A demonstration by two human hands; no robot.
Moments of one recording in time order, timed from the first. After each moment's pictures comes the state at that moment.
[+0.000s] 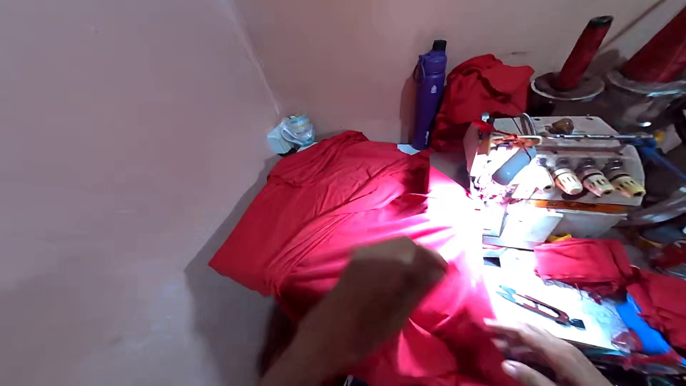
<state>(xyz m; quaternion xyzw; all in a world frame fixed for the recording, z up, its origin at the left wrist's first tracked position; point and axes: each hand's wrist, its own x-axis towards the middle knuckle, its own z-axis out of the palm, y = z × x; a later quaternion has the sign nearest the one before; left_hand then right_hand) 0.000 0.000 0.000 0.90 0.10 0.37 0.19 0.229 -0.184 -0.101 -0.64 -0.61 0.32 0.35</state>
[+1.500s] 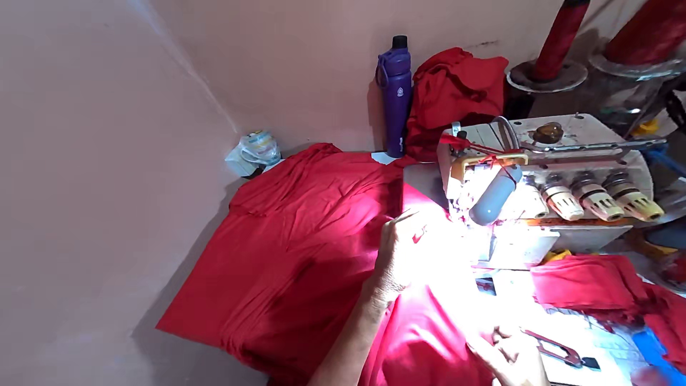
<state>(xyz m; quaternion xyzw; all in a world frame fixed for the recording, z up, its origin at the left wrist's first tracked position) 0.148 0.094 -0.081 0.84 0.15 0.46 0.24 0.195 -0.107 -0.136 -0.52 -0.22 0.33 0.75</state>
